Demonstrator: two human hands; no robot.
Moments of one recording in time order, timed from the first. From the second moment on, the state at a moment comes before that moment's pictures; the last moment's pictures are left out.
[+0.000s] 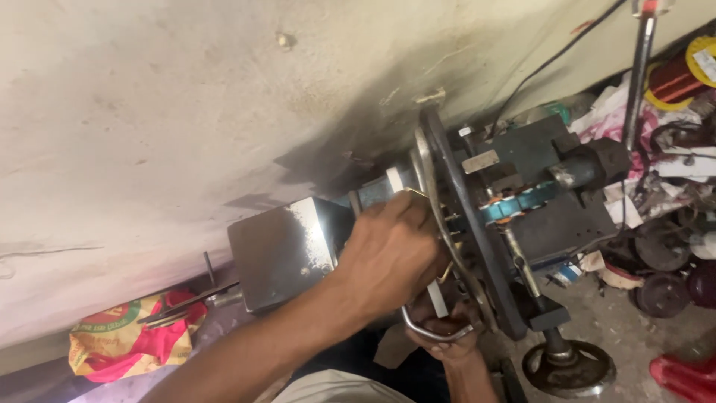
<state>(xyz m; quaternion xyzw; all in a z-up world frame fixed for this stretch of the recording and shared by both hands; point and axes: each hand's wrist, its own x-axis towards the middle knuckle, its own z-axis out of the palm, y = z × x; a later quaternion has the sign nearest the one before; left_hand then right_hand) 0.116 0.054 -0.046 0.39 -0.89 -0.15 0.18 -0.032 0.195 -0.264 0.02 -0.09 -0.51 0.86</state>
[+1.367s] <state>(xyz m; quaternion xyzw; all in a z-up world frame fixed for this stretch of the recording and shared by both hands) 0.124 0.060 -0.055 0.39 -0.89 -0.12 0.18 -0.034 0.196 -0.299 0.61 -0.38 -0.13 0.69</state>
